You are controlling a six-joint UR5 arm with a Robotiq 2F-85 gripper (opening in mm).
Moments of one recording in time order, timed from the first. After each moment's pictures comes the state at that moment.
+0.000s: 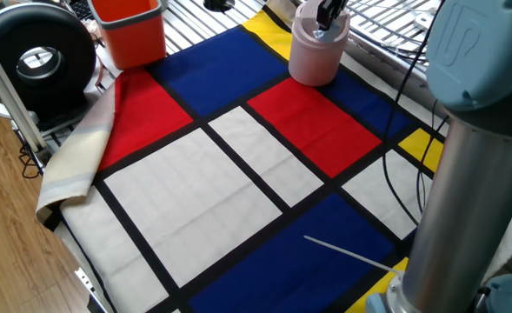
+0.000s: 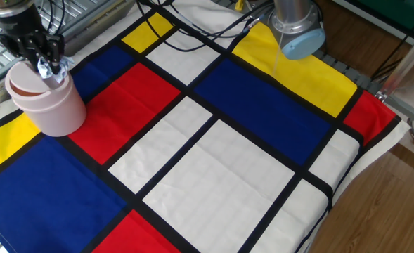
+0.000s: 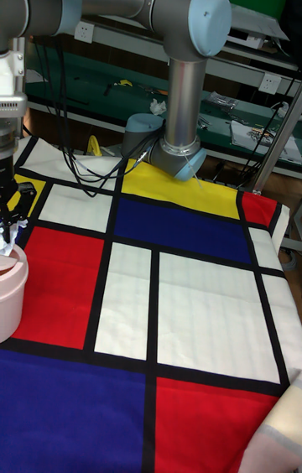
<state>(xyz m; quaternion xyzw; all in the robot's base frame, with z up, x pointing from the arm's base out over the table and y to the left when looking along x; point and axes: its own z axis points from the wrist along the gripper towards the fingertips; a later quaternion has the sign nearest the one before) 0.614 -0.243 0.161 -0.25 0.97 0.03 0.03</state>
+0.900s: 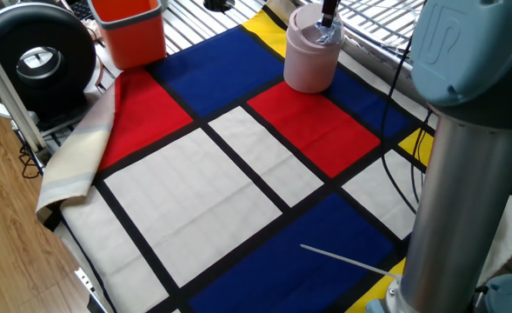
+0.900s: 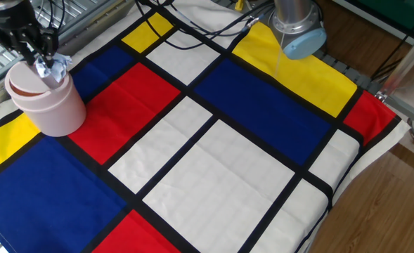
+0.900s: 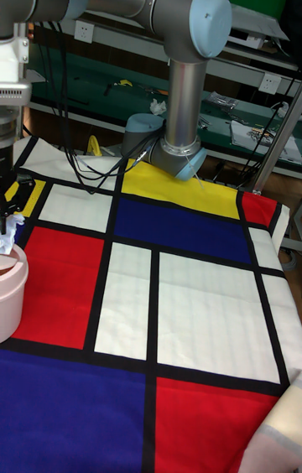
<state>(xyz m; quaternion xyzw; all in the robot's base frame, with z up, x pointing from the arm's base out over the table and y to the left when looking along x) 0.615 -0.249 0.182 -0.24 0.97 0.01 0.02</state>
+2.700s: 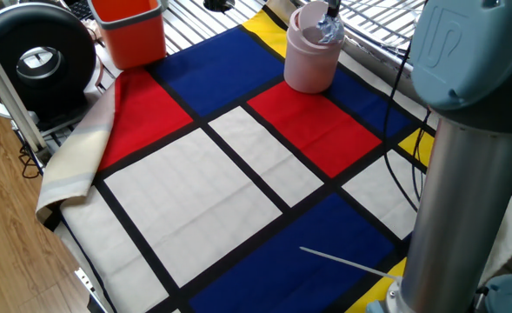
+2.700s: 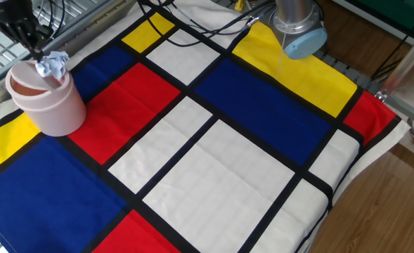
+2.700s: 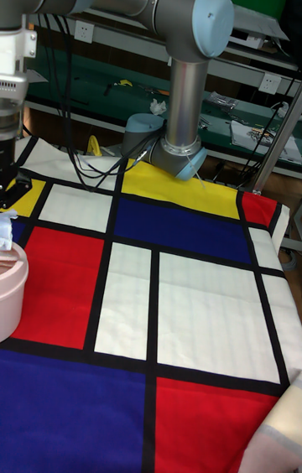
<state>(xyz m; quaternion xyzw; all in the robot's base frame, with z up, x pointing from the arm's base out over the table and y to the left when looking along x) 0.617 -0.250 0.187 -0.16 0.99 0.00 0.02</state>
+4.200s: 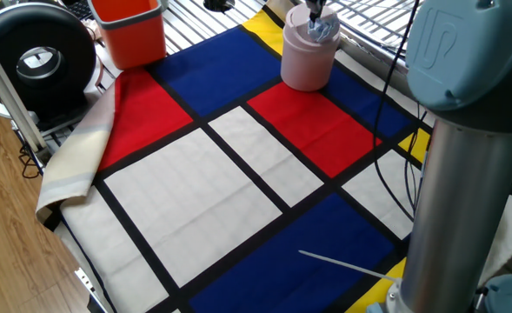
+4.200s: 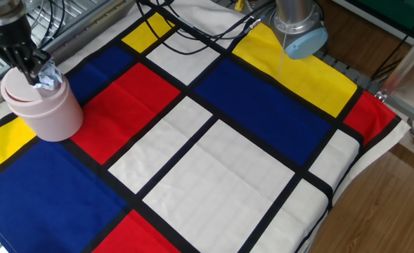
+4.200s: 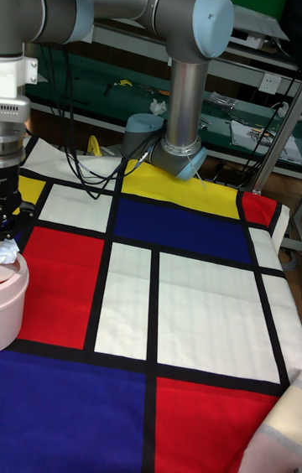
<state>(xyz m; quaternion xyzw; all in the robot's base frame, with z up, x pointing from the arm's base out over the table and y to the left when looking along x) 0.655 -0.229 0.163 -0.16 0.98 0.02 0.07</state>
